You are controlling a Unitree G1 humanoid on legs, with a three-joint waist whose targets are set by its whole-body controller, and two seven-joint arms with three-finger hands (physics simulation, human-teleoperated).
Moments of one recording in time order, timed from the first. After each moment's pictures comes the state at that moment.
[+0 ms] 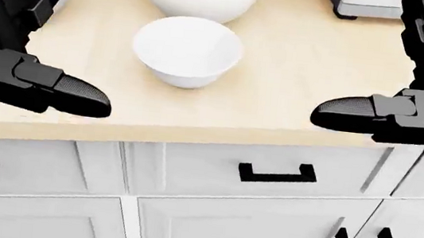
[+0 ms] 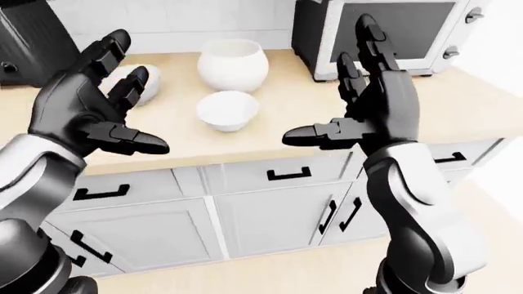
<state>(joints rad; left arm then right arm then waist) -0.66 0.35 0.24 -0.67 -0.52 1.14 0.07 -0.52 -0.37 -0.31 -0.70 0.60 0.90 -0.18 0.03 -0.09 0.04</state>
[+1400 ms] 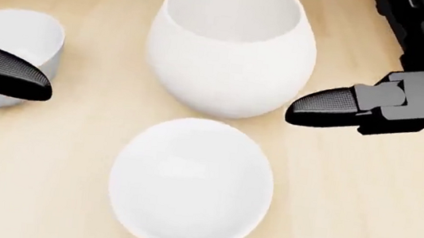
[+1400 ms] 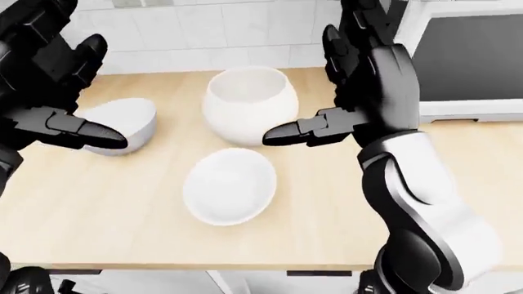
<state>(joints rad) -0.72 0.59 0.36 -0.73 -0.87 1.18 0.24 -0.63 -0.39 -0.27 -0.78 0.62 0.97 -0.19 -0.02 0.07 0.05</state>
